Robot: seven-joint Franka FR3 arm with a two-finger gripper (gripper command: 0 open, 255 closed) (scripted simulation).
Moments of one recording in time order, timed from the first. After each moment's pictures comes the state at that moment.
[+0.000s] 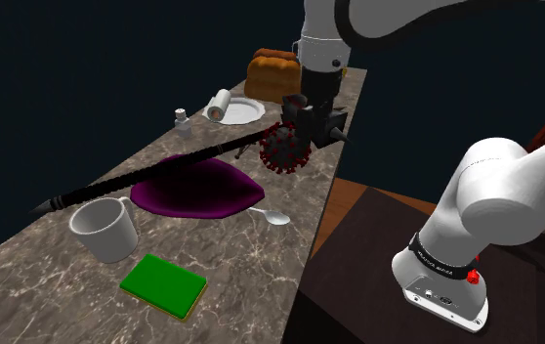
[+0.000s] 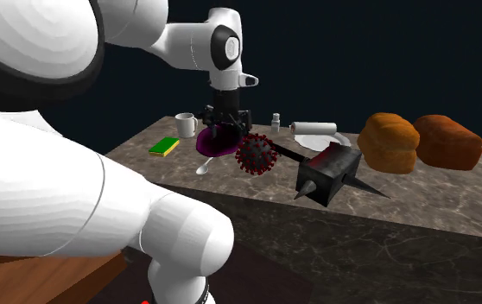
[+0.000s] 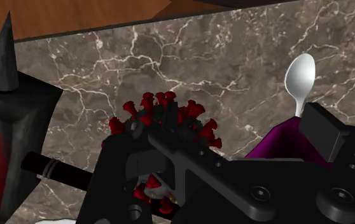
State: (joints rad) arm 0.10 -0.65 0.16 -2.52 0.10 1.86 0.01
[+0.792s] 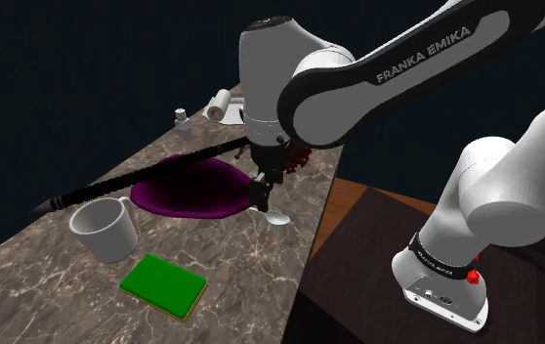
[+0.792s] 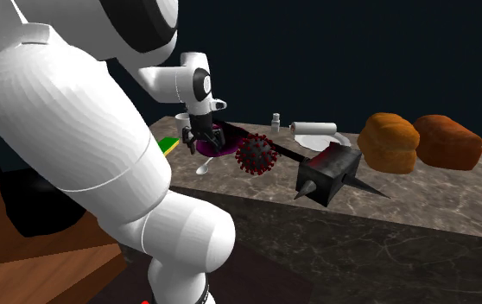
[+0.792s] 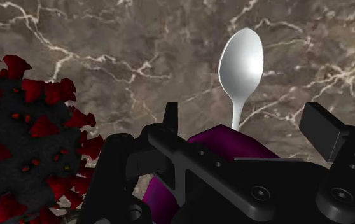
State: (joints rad) arm 0.18 -0.33 0.37 -2.51 0.11 2.16 0.16
